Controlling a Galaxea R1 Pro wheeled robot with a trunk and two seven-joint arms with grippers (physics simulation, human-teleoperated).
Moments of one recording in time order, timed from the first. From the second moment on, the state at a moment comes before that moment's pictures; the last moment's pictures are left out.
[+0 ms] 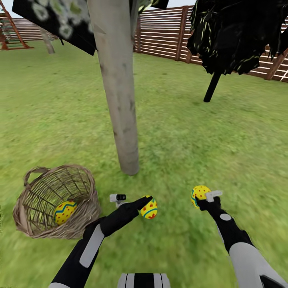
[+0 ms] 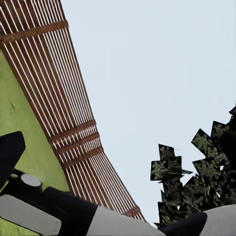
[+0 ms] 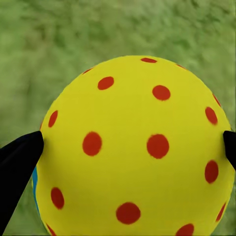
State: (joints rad) left arm -0.41 -0.11 -0.14 -1.13 0.79 0.60 -1.17; right arm -0.71 -0.06 -0.48 -0.55 0.60 -0.17 0.21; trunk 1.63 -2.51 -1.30
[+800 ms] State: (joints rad) left arm -0.41 -0.11 -0.19 -1.13 0.80 0.57 -1.14; right arm -0.71 -0.02 -0.30 -0.39 0.75 -0.26 0.07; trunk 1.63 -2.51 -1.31
